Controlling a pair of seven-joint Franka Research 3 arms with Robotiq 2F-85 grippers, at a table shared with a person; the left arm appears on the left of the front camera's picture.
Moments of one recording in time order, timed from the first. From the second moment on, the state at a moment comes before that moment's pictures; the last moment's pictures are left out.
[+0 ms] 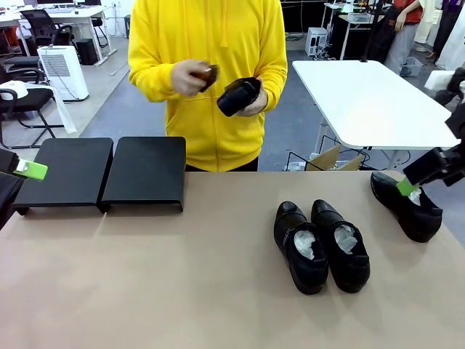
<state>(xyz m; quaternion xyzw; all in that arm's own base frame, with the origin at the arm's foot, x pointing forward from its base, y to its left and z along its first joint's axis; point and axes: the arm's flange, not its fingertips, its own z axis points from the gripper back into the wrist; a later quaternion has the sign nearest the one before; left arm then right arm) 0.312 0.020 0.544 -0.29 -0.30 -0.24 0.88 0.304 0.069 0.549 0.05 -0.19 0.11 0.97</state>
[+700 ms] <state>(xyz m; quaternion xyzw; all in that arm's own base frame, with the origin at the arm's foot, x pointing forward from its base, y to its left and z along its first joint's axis) 0.312 0.020 0.544 -0.29 -0.29 -0.24 0.88 0.315 0.228 0.481 -0.03 -0.09 0.08 0.99</state>
